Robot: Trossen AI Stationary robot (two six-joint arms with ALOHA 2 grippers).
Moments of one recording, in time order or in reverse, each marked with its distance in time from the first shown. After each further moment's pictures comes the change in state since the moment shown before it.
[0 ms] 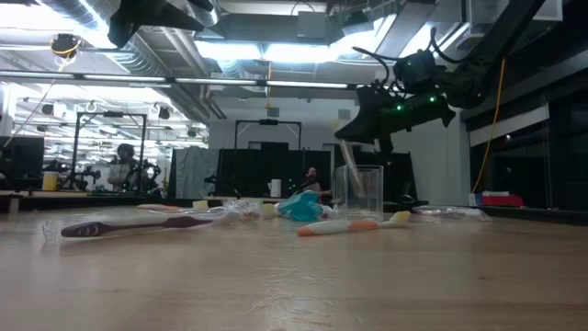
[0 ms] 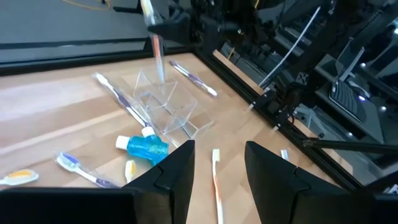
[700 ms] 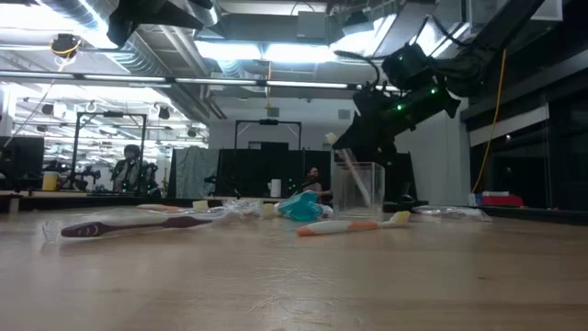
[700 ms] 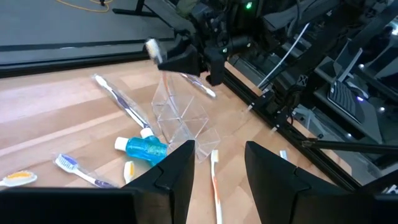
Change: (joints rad) left arm -0.012 0.000 0.000 0.005 -0.006 0.004; right arm 0.146 -0.067 0.000 -0.247 0.147 -0.032
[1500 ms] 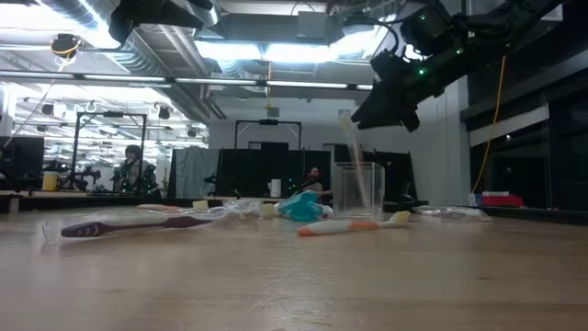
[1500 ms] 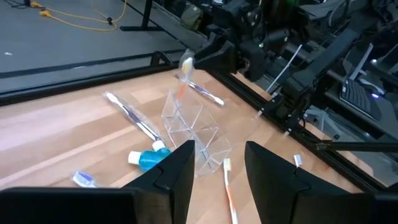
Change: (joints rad) left arm 0.000 0.000 0.000 0.008 -0.046 0.090; right arm 0.090 -0.262 0.000 -0.308 0.156 0.054
